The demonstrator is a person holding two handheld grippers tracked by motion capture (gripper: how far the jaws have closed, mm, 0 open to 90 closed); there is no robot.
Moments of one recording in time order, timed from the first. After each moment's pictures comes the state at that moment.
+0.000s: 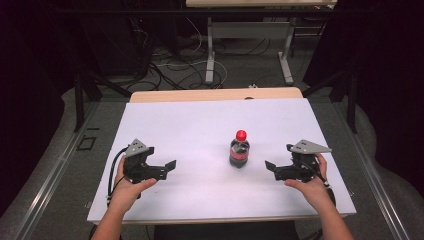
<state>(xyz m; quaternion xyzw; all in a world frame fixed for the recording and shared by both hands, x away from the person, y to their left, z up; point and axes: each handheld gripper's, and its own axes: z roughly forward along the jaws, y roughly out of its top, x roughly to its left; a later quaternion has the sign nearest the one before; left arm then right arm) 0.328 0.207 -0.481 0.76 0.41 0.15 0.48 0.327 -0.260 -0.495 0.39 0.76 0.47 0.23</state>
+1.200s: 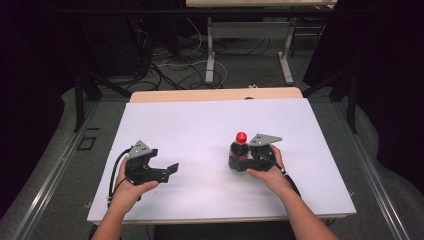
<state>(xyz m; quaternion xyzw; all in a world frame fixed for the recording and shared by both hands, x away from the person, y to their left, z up) 0.324 0.197 -0.482 0.79 0.39 0.15 0.46 0.373 -0.171 -0.523 0.33 0.80 0.47 0.16</state>
